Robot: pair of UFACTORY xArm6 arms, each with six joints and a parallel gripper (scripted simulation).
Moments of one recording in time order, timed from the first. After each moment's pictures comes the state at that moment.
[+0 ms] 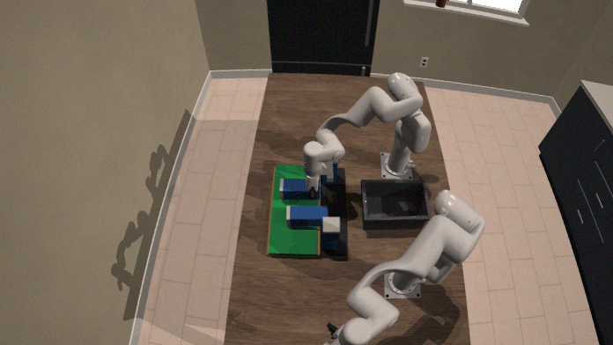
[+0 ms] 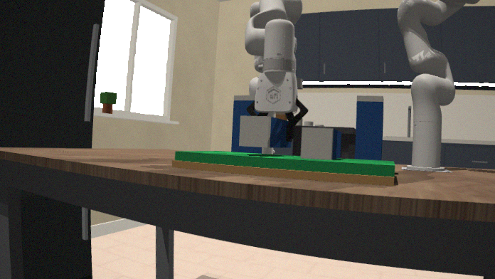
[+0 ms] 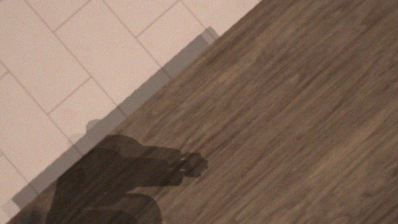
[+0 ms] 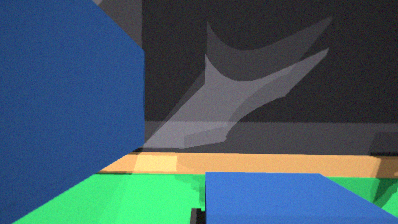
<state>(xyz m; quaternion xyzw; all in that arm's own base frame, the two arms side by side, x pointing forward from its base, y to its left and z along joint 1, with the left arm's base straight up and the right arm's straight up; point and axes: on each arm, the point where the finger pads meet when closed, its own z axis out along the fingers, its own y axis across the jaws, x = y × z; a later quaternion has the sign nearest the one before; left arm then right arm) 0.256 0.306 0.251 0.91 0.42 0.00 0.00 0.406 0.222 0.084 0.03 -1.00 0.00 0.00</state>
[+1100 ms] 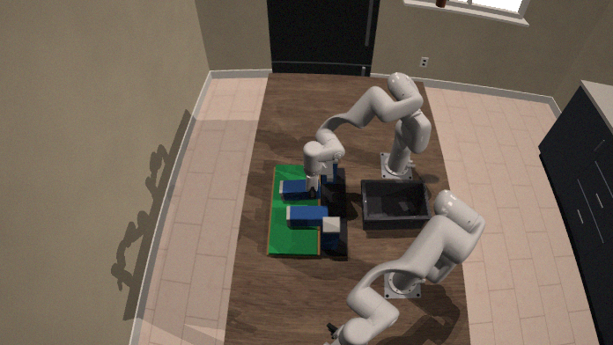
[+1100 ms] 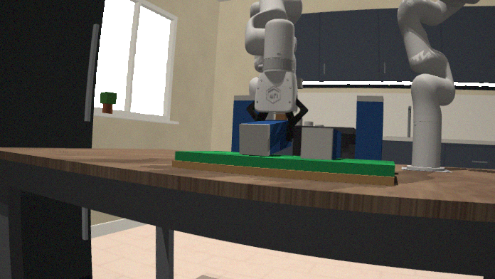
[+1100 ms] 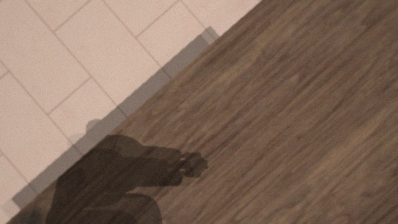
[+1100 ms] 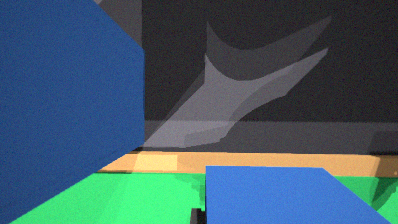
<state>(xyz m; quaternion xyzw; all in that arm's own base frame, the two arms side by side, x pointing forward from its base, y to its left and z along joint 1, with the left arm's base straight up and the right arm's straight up) 0.256 0.306 0.251 0.91 0.42 0.00 0.00 0.407 0.222 0.085 0.03 -1.00 0.00 0.00</state>
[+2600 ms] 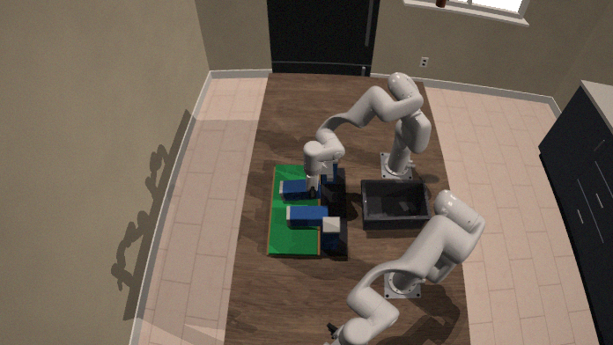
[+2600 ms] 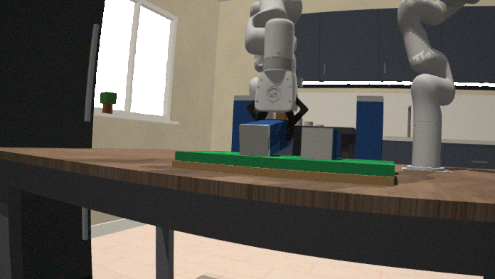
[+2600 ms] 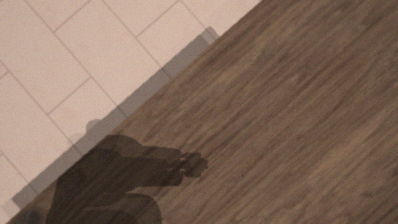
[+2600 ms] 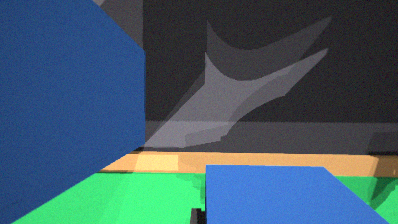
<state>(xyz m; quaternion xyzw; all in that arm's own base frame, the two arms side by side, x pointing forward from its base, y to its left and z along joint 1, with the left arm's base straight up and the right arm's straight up) 0.256 0.306 0.251 0.91 0.42 0.00 0.00 0.406 0.222 0.087 0.03 -1.00 0.00 0.00</state>
